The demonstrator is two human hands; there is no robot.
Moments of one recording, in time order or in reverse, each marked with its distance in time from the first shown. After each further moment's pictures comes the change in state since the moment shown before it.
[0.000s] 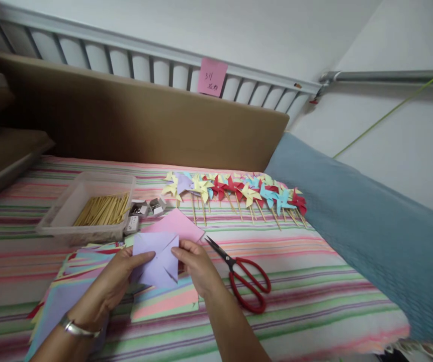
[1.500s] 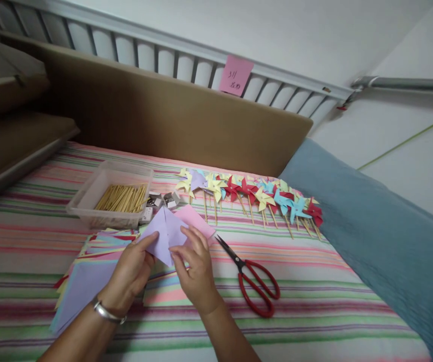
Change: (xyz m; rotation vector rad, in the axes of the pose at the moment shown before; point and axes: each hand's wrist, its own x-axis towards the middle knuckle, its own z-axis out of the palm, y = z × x) left_hand 0.001 -0.002 0.010 -0.488 0.311 0.161; right_hand -0.014 0.016 0.017 -1.147 0.168 -0.962
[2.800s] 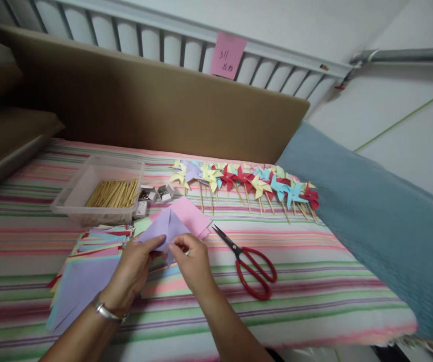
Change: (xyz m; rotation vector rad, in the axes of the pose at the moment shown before) left_hand -0.002 -0.019 -0.006 0.284 -0.131 0.045; right_hand 0.000 0.000 0.009 0.432 -0.020 0.531
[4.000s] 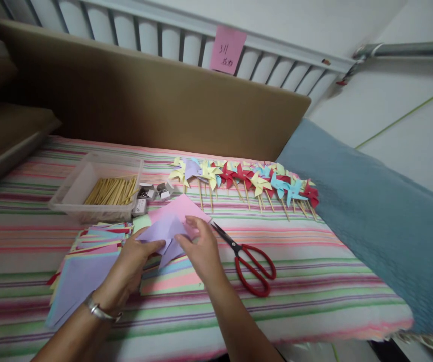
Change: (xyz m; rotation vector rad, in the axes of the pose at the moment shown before) left_hand -0.001 0.001 -0.005 0.178 0.015 -0.008; right_hand 0.012 -0.005 -0.019 -0.063 0.142 0.082
